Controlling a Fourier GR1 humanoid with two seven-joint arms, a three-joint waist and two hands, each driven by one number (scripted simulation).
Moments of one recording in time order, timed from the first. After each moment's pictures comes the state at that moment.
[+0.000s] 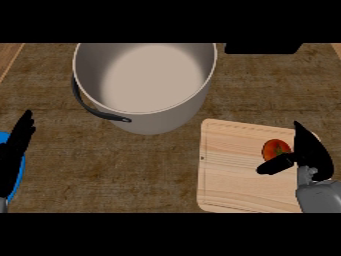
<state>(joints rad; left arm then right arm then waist) 0.05 0.42 0.00 -1.56 0.04 0.15 0.13 -0.16 -0.28 0.13 -1.53 0.65 0.06 1.06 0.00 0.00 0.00</state>
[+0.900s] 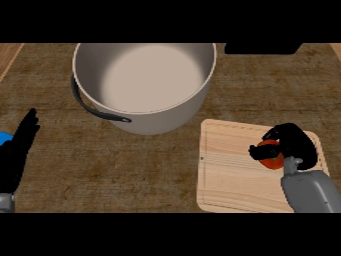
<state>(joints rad) 0.02 0.34 0.07 -1.53 -0.05 0.08 0.13 -0.23 -0.20 0.10 -1.42 0.75 0.11 0.97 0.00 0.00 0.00</state>
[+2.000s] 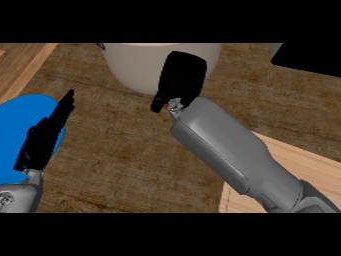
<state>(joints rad) -0.14 0.31 -0.05 -1.49 -0.09 0.01 0.14 -1.05 -0.01 0.54 -1.00 0.87 0.04 1.15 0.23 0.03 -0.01</state>
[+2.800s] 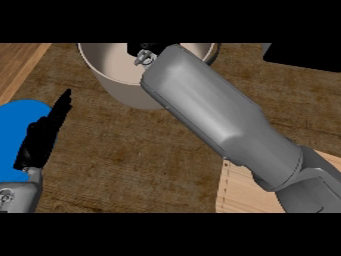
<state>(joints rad) -0.15 0.30 -0.03 -1.47 -0.09 0.03 0.15 -1.42 -0.02 0.49 -0.79 1.05 -0.09 1.21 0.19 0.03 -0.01</state>
